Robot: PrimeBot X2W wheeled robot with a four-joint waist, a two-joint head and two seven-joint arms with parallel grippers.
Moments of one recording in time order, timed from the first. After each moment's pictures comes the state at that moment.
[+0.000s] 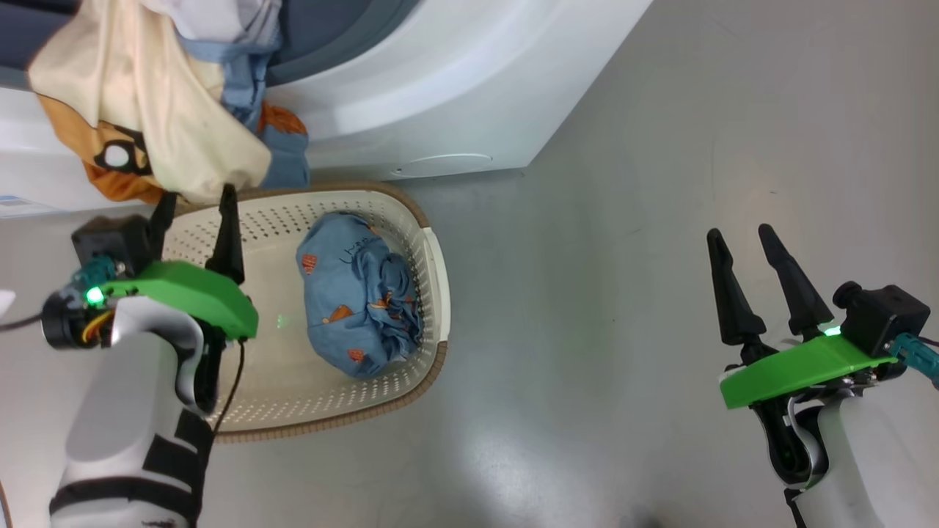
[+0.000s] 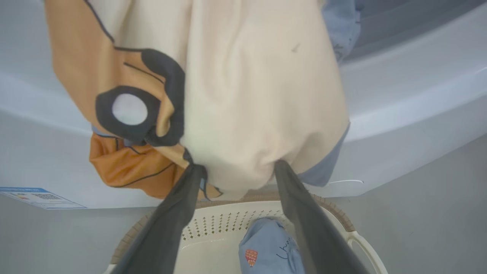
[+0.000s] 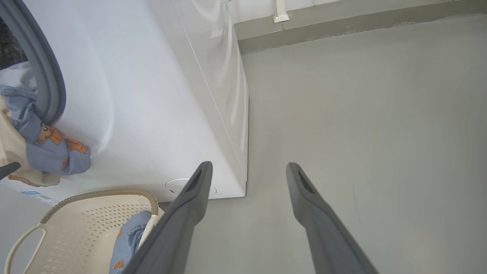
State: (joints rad) left arm -0.72 0.09 -0.10 0.79 -0.28 -0.13 -0.26; right arm -0.35 -0.15 0.04 0.30 0.41 0.13 -0.25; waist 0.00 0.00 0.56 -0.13
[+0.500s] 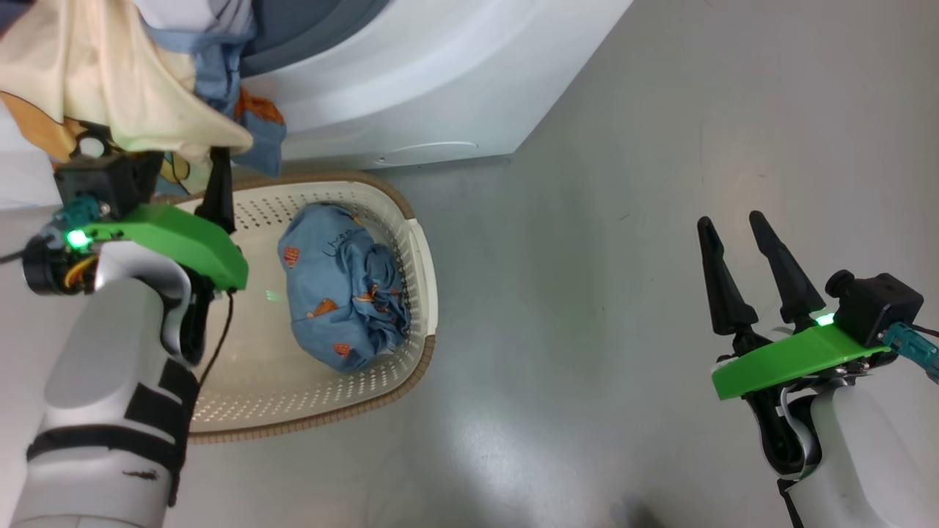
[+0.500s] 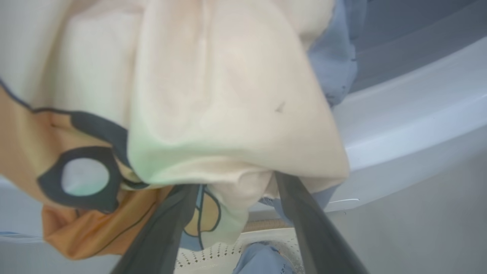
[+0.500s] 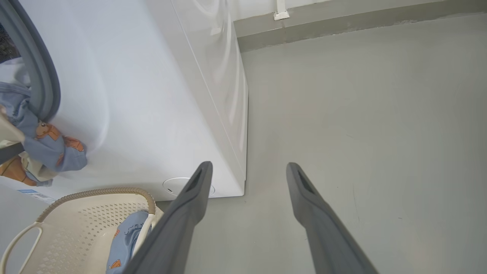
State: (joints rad) left arm -0.86 0.13 -0.19 0.87 -0.34 -0.13 -0.26; right arm -0.37 -0.15 0.06 0.29 0.41 0.13 -0.25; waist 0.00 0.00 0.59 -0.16
